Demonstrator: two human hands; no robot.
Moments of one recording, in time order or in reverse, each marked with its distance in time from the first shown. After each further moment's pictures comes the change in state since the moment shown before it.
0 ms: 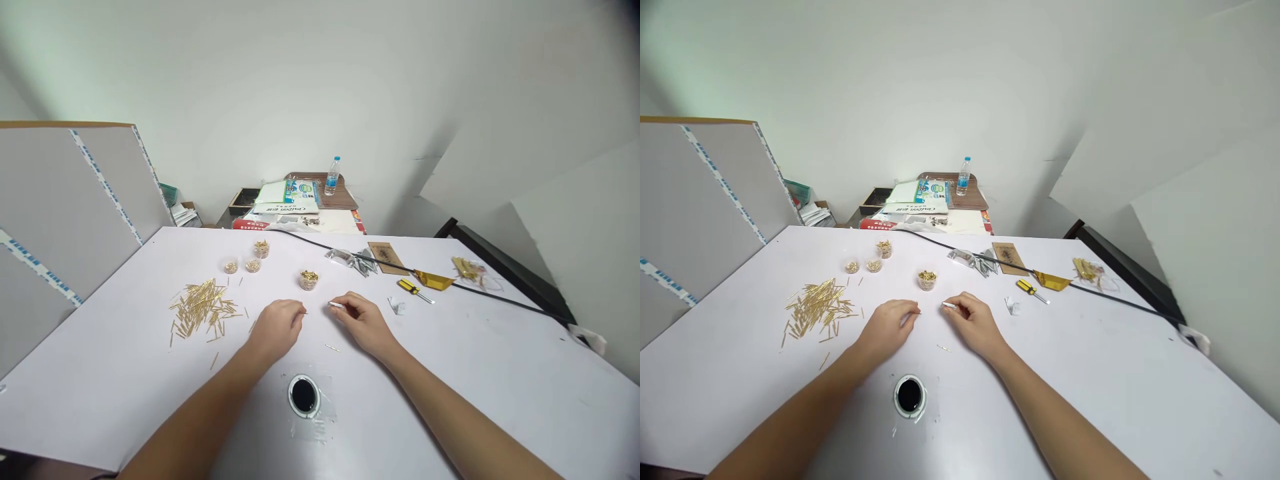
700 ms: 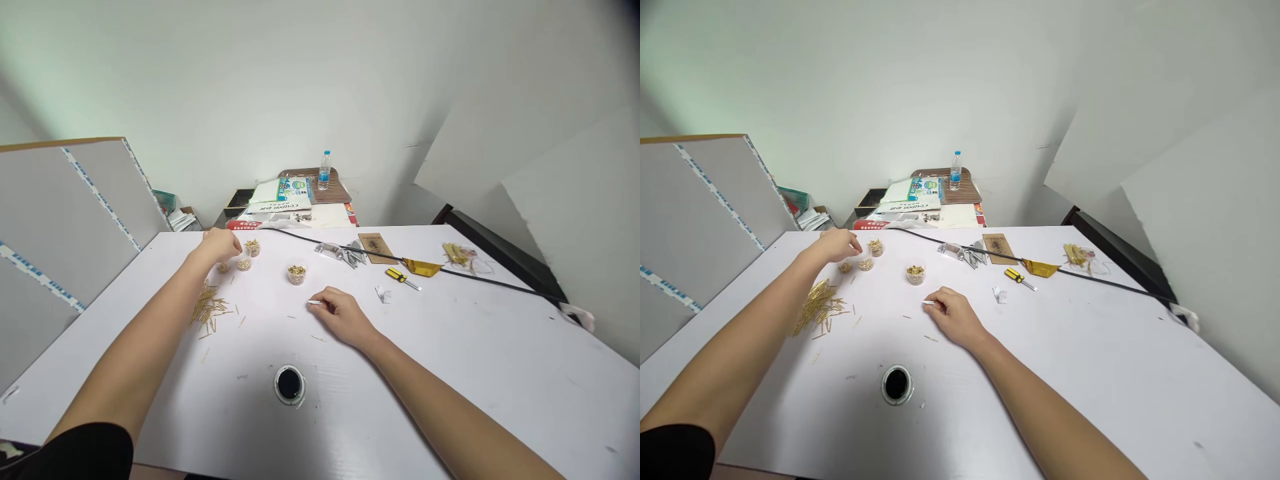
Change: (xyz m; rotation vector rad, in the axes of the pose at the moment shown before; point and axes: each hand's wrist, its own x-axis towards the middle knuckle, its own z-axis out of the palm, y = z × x) left_hand 0.129 -0.018 -0.148 0.772 -0.299 -0.401; right_hand -0.002 0.001 -0.001 -0.079 -0.147 -0.090
